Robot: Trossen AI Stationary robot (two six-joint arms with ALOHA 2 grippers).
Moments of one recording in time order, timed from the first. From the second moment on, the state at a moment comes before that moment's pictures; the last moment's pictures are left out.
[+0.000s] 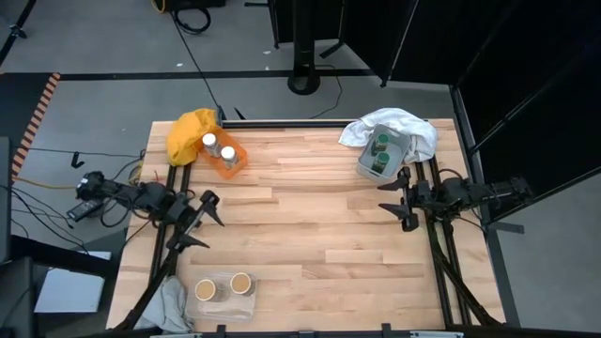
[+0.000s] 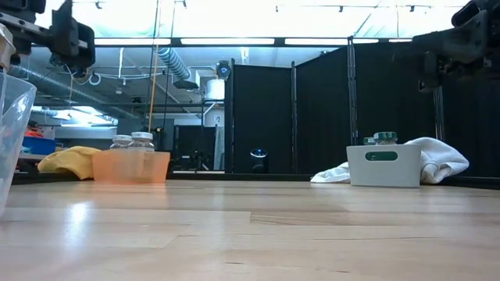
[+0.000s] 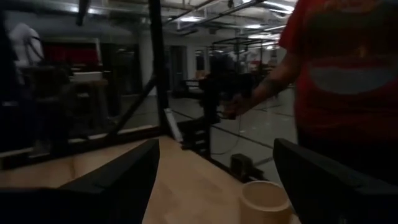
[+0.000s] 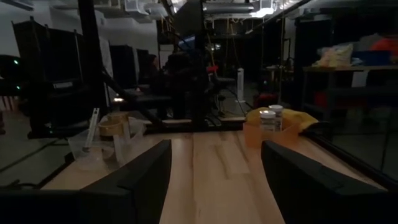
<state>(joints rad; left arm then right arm) -0.29 0.00 0.01 0.18 0.28 0.00 0.16 0.01 0.01 0.12 0.19 0.02</state>
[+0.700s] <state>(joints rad) -0.27 0.01 0.01 0.14 0.09 0.01 0.14 0.01 0.01 0.05 0.19 0.04</state>
